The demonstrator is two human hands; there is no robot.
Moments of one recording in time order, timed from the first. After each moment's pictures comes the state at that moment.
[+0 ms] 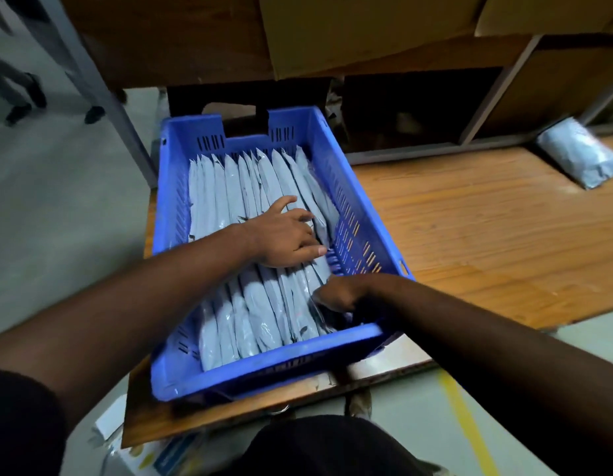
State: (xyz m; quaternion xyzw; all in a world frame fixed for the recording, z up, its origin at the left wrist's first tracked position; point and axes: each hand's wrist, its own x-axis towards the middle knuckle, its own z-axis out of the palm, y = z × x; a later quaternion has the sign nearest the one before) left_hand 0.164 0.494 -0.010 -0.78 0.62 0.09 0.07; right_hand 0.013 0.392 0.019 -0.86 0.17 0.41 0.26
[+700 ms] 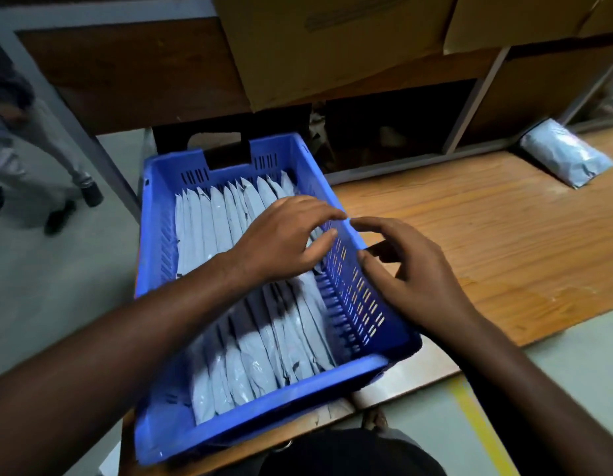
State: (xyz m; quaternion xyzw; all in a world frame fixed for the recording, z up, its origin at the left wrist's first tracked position) left_hand 0.134 0.473 0.057 -0.76 0.58 -0.08 -0.26; right_hand -0.049 0.331 0.075 -0.88 0.11 -0.20 0.41
